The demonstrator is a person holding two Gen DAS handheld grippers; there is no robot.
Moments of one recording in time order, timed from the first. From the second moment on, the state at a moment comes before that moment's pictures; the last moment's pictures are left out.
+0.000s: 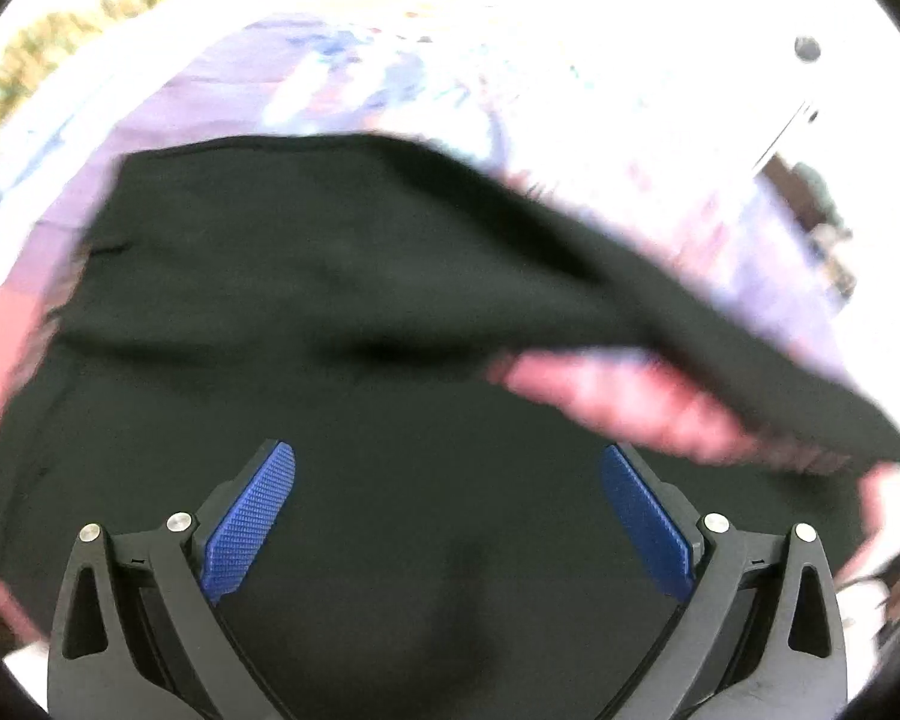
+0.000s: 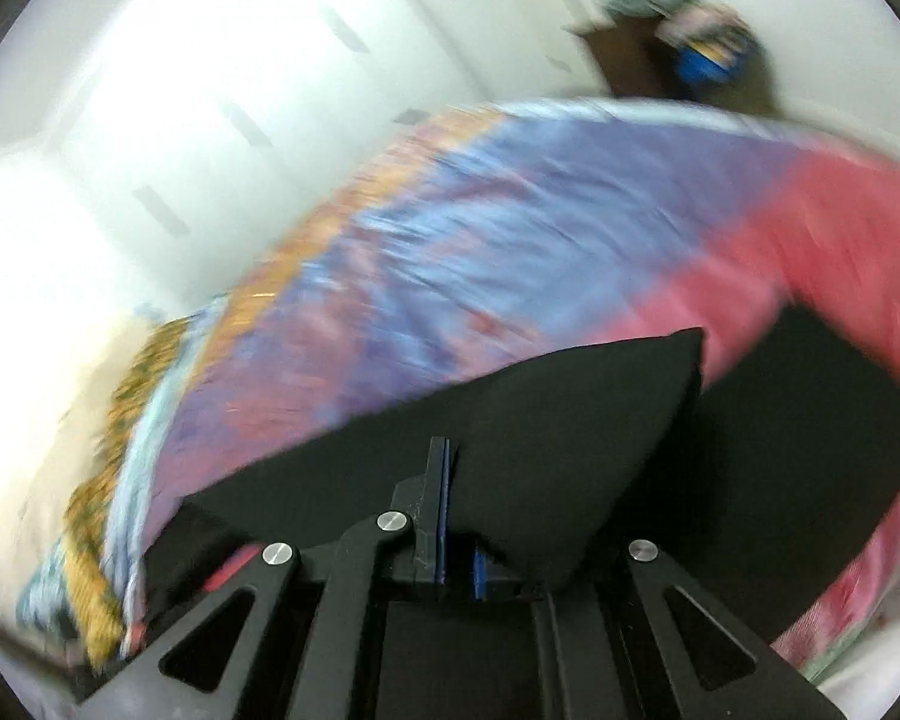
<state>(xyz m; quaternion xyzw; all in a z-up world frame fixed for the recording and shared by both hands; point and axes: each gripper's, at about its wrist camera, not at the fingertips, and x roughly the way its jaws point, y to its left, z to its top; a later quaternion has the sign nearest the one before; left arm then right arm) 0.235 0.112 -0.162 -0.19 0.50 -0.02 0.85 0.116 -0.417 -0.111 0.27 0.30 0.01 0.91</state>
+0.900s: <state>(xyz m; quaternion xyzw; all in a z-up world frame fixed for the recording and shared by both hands) 0.101 0.147 -0.066 -0.31 0.34 -0.01 0.89 0.117 -0.461 -0.052 0.23 0.33 0.13 0.91</state>
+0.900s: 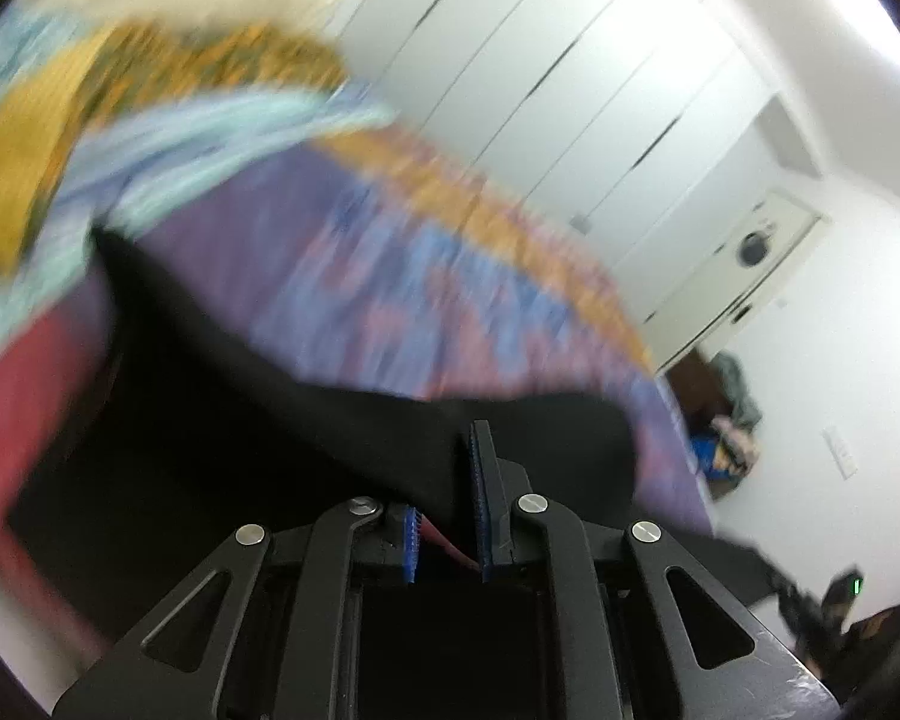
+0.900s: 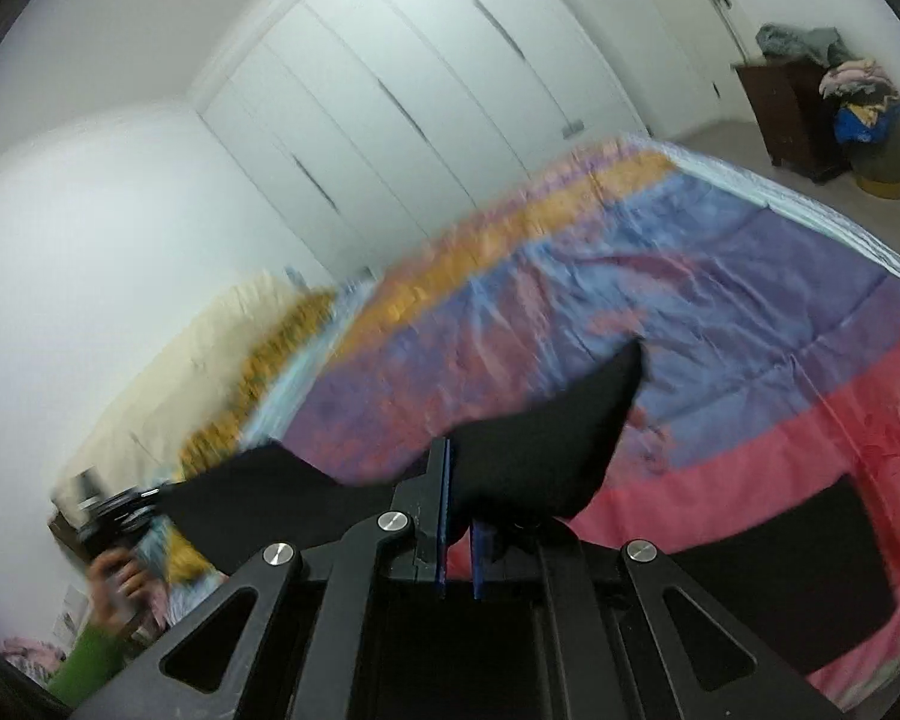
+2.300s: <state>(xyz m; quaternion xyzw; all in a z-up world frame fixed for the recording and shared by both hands) 0.093 0.044 -0.203 -0.24 0.51 -0.07 0.82 0.082 -0.564 -0.179 0.23 0.52 -0.15 0.81</state>
